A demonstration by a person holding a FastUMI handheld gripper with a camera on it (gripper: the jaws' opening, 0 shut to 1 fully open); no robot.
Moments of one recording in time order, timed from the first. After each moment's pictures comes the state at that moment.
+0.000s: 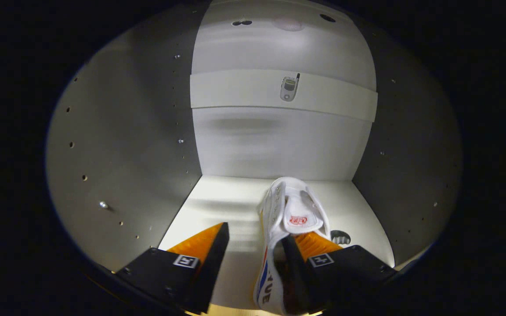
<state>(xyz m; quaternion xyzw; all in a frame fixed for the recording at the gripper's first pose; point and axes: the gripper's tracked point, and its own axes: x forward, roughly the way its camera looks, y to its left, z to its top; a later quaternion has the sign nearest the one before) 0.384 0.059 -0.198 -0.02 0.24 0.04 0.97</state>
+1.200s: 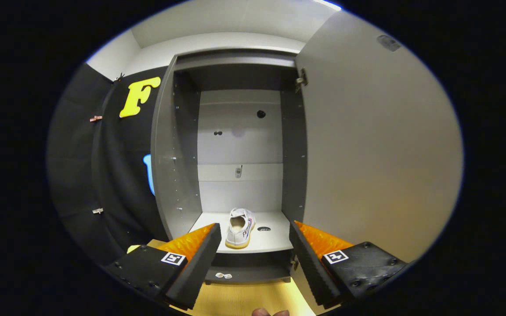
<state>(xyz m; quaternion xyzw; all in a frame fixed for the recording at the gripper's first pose) 0.082 -0.025 -0.037 0.02 0.01 -0.04 1.00</state>
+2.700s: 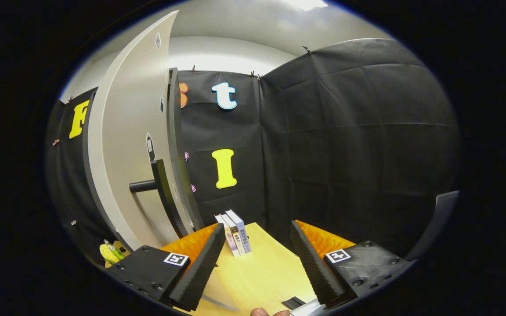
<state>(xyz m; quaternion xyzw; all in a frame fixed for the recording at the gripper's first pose) -0.038 -0.307 -0.044 0.06 0.03 -0.21 0.97</state>
